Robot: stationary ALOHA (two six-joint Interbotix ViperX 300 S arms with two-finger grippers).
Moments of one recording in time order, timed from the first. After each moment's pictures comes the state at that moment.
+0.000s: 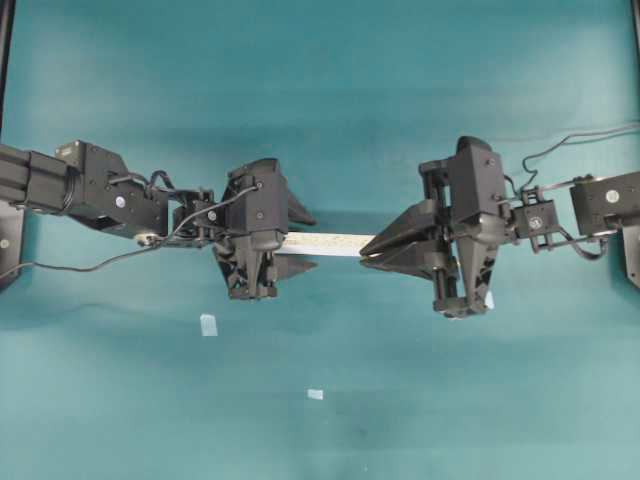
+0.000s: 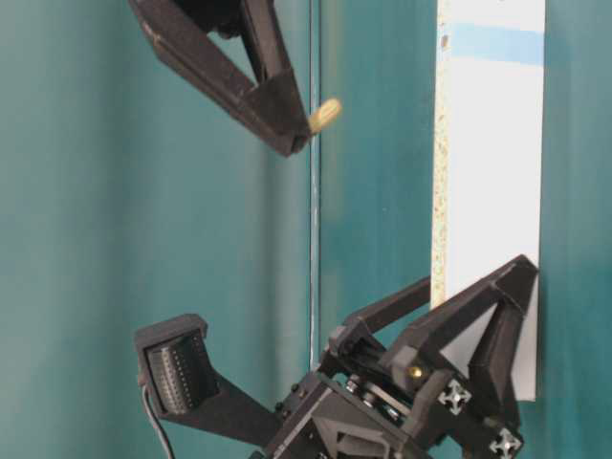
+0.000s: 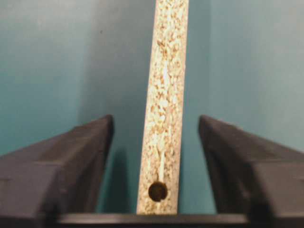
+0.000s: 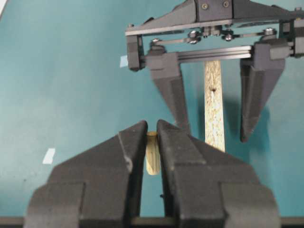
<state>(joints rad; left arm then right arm) 0.00 0.23 0.74 -0.06 -0.33 0.03 0.04 -0.17 0.91 -0.21 -0.45 0.53</state>
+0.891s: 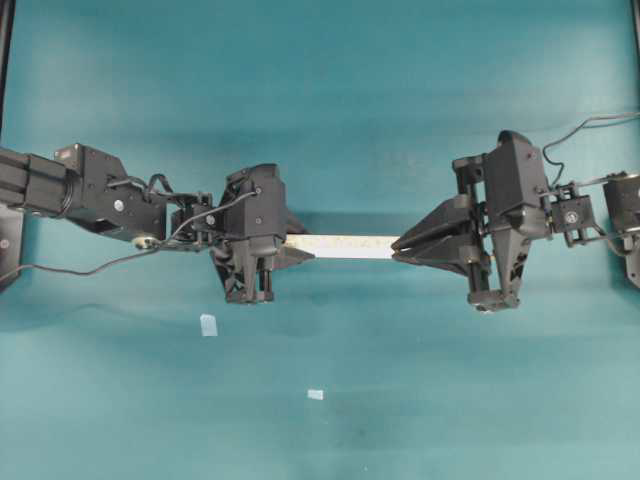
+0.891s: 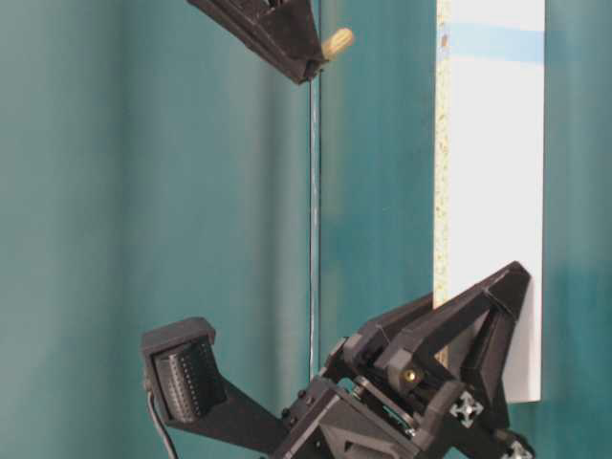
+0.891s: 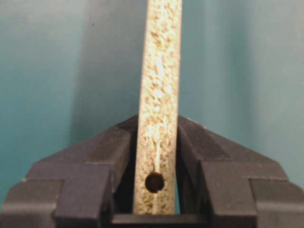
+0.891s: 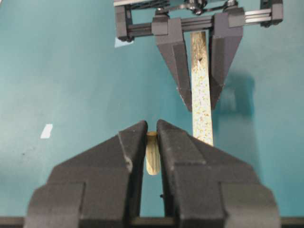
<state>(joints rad) -0.02 0.23 0.75 -0.06 -0.32 0.04 0.02 -0.25 1.03 -0.21 -0.52 0.53</state>
